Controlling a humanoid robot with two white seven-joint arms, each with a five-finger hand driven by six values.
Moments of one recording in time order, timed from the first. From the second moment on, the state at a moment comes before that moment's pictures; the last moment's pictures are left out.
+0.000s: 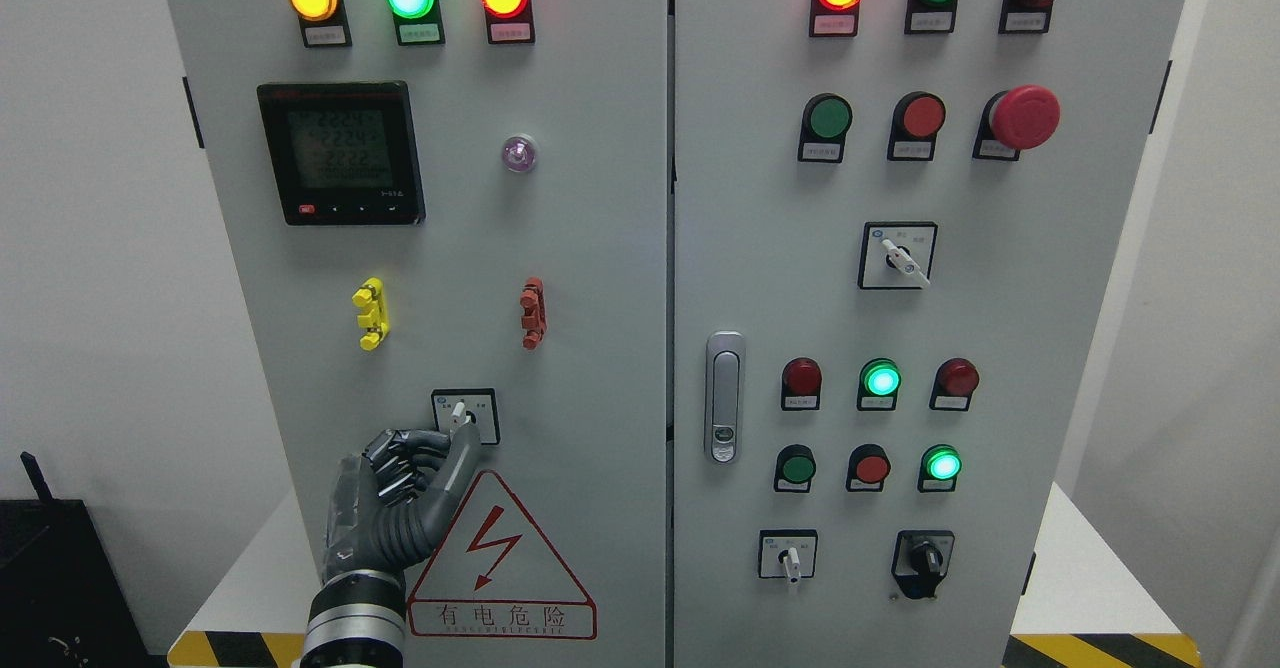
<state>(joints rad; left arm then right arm) -0.39 -0.15 0.00 -1.97 -0.19 0.62 0.16 0.05 0.13 -0.23 -0.12 0.16 0.07 -0.13</state>
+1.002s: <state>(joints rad) -0.40 -0.15 0.00 -1.96 -0.19 0.63 0.17 0.05 0.13 -0.23 -0.12 0.16 0.07 -0.13</state>
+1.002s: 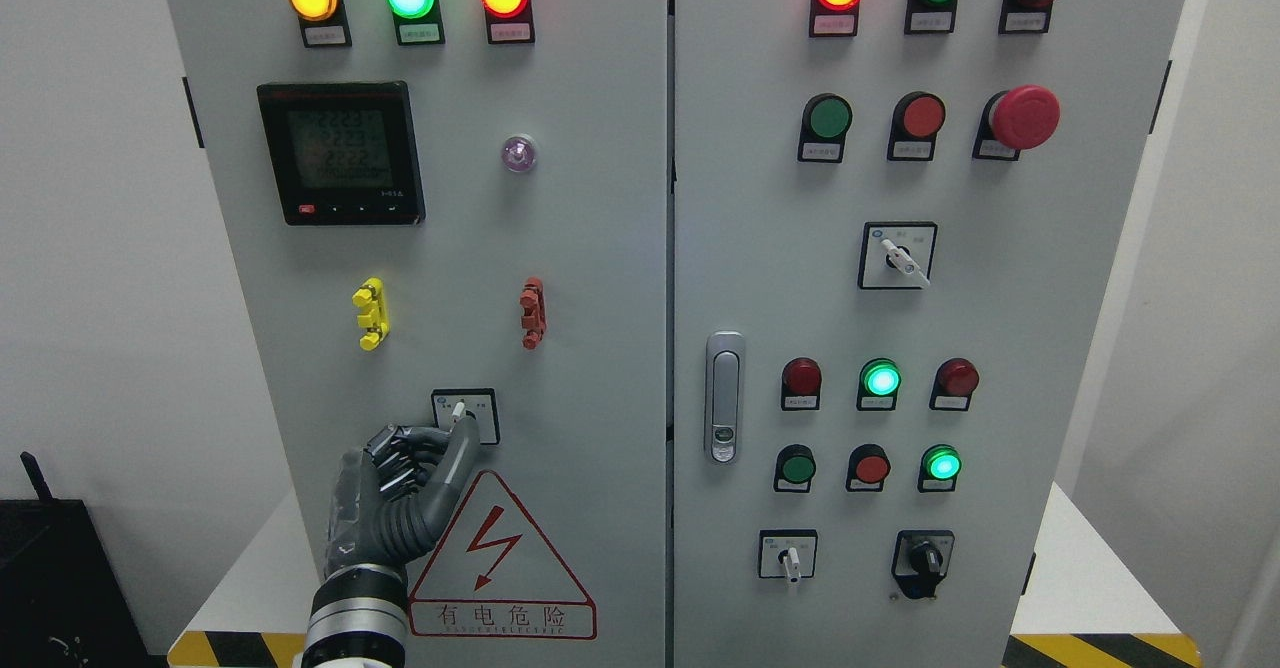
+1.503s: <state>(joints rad) -0.41 -0.15 0.00 -1.96 -0.19 0.63 0.17 0.05 0.13 -0.23 -0.12 0.16 0.07 -0.13</state>
